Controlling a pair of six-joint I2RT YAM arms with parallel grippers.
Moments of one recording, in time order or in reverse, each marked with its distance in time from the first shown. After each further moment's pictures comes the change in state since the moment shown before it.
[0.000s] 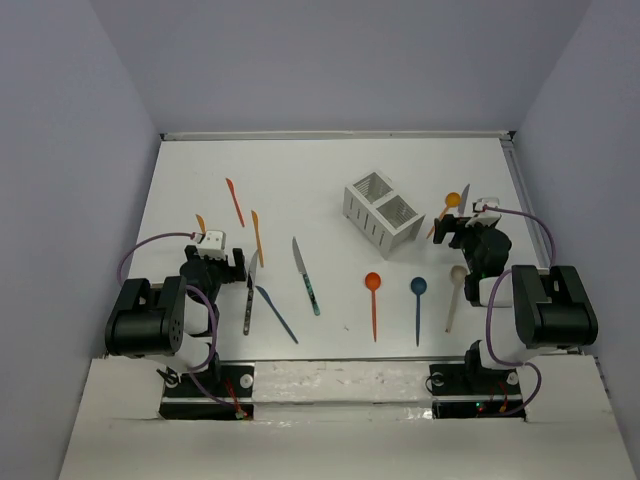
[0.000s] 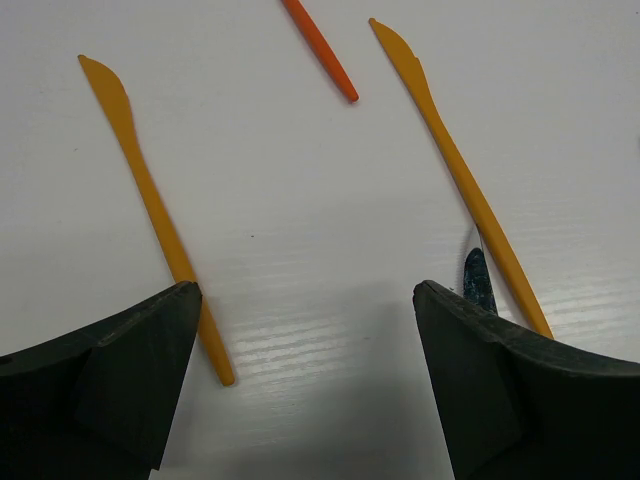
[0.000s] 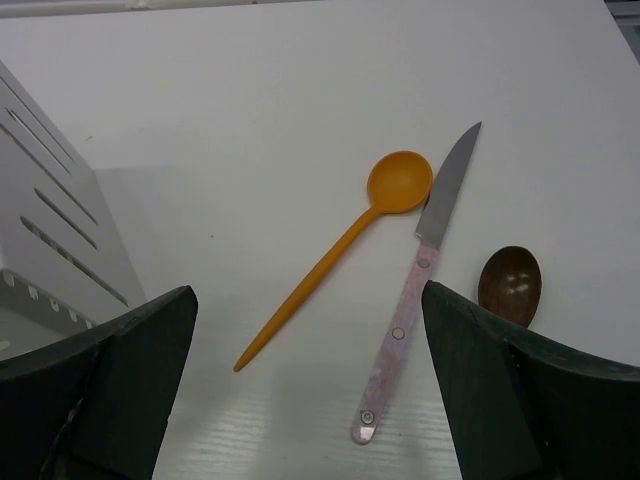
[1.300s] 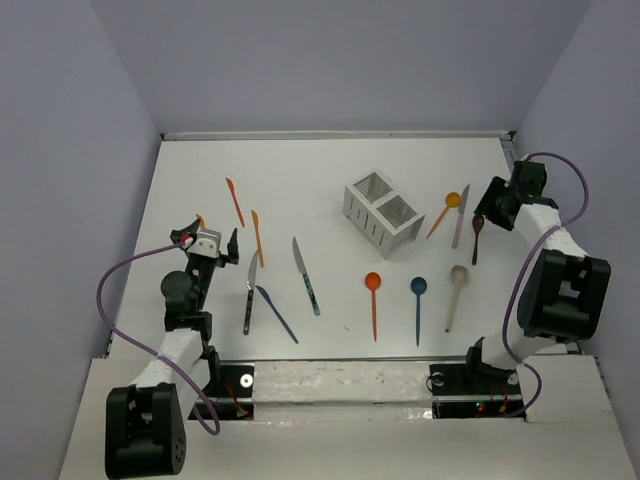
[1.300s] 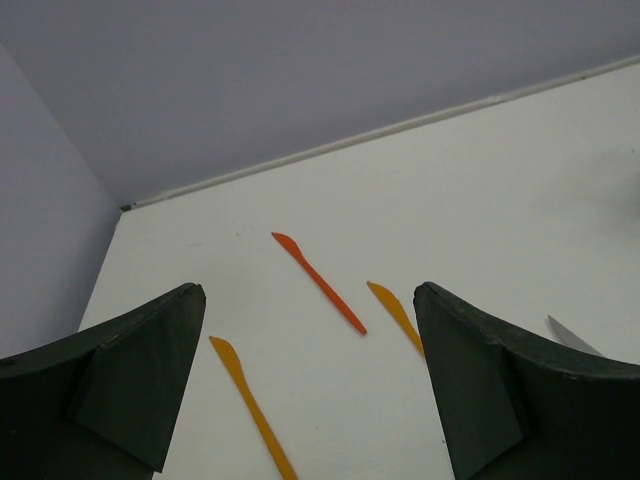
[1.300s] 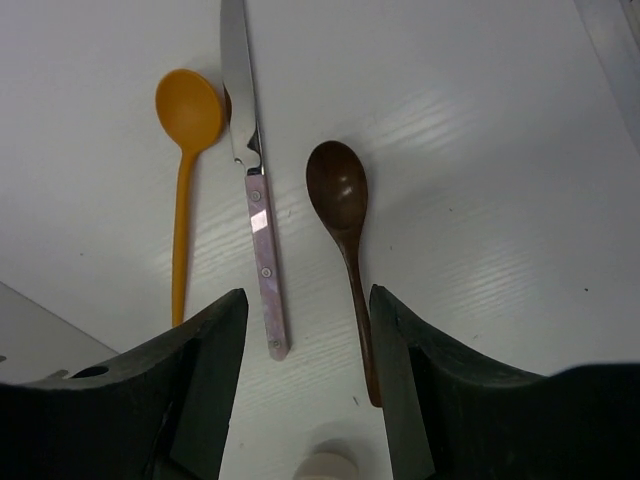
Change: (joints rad) left arm 0.013 -0.682 0.008 -0.159 0.119 0.142; right arm -0.197 0.037 0.796 -1.466 0.080 0.238
